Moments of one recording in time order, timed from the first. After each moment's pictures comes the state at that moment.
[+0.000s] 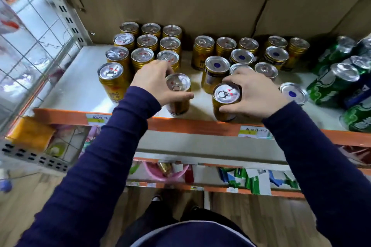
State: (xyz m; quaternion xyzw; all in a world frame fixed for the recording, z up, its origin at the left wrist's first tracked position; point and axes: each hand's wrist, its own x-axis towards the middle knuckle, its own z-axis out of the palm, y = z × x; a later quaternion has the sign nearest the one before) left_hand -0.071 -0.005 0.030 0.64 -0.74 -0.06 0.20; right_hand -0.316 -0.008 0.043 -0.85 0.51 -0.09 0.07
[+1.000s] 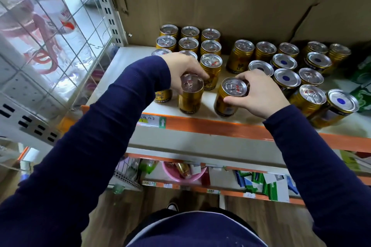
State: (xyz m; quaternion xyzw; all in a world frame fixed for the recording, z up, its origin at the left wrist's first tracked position) left_hand 0.019 -0.036 0.077 0.44 -0.88 -0.18 -0.05; right_hand -0.216 -0.012 0.029 -0.78 0.59 -0.16 0.12
